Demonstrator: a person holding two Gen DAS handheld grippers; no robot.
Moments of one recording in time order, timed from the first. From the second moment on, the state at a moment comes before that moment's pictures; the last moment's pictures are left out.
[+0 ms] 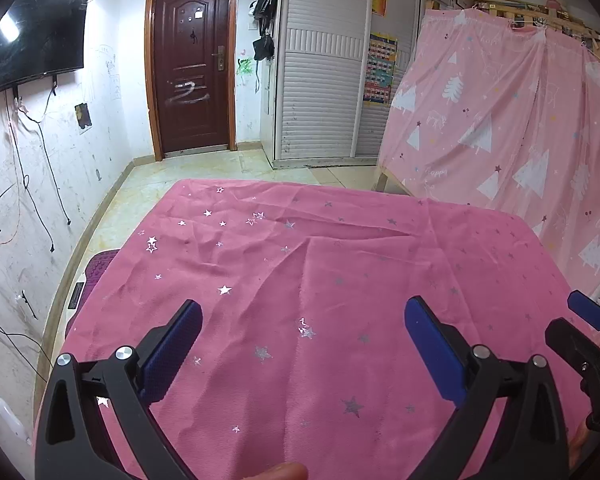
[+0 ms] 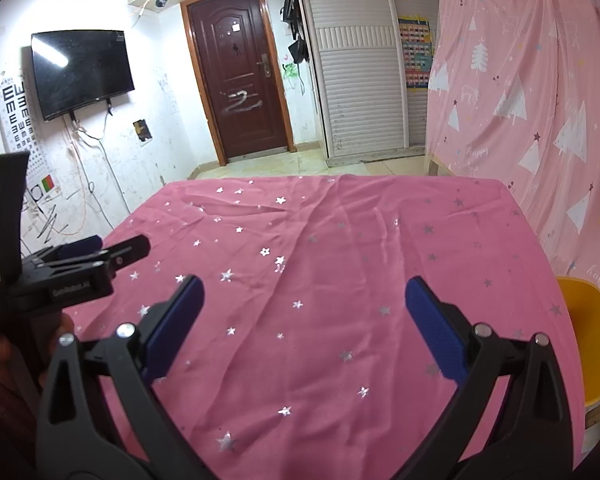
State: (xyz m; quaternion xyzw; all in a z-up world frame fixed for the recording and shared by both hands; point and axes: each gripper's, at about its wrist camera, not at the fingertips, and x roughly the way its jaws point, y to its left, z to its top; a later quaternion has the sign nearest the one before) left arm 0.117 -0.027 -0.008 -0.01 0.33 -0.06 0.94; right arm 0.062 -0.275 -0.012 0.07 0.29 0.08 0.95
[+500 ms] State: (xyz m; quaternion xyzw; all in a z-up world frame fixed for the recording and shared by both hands) left arm 0.116 -0.027 -0.008 -0.01 0.34 -0.06 0.94; right arm 0.061 -0.274 -0.013 0.07 0.29 0.08 0.95
